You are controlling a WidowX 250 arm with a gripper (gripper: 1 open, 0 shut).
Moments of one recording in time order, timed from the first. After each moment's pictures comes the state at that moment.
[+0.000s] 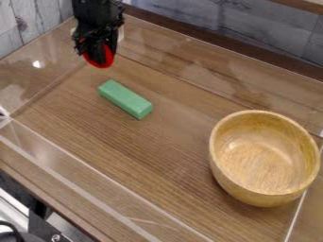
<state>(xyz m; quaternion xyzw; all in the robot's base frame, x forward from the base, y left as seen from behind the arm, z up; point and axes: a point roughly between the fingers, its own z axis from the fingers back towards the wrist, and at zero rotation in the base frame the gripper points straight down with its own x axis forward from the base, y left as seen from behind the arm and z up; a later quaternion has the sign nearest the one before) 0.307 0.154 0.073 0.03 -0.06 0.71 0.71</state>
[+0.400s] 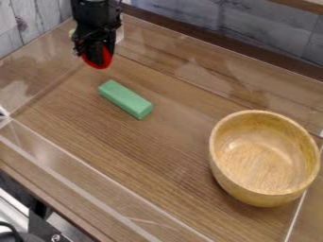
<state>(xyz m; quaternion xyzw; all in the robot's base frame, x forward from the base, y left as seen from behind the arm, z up) 0.312 0.167 0.063 0.03 -0.06 0.71 0.70</state>
